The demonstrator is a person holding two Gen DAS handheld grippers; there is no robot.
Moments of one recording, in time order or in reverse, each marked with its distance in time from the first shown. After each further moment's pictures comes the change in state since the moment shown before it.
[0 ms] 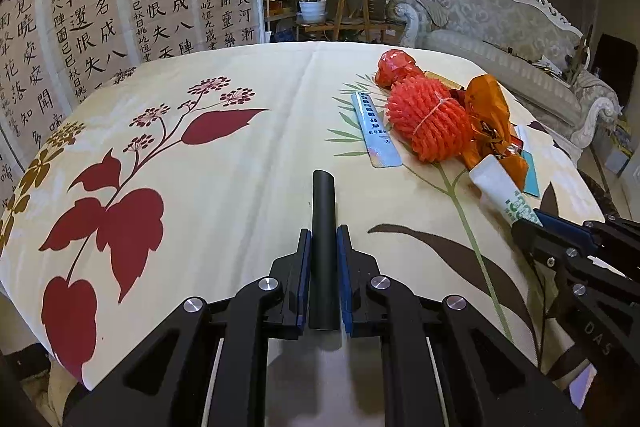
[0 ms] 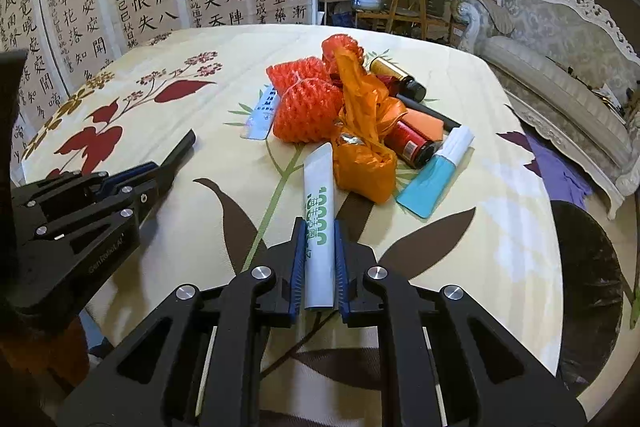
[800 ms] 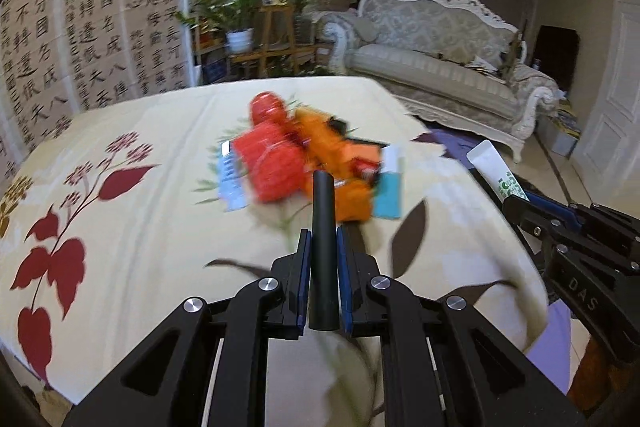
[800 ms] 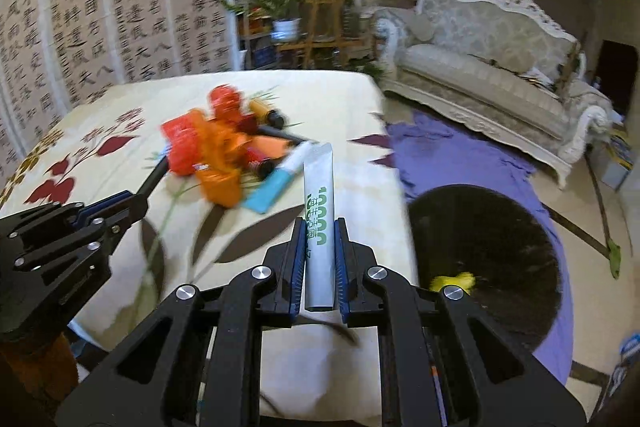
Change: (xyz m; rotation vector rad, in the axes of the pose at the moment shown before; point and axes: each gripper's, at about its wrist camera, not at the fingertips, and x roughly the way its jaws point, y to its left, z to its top) left arm -0.033 -0.090 0.014 0.129 -0.092 -0.202; right arm -0.070 -0.084 -0.021 0.171 -0.121 -0.246
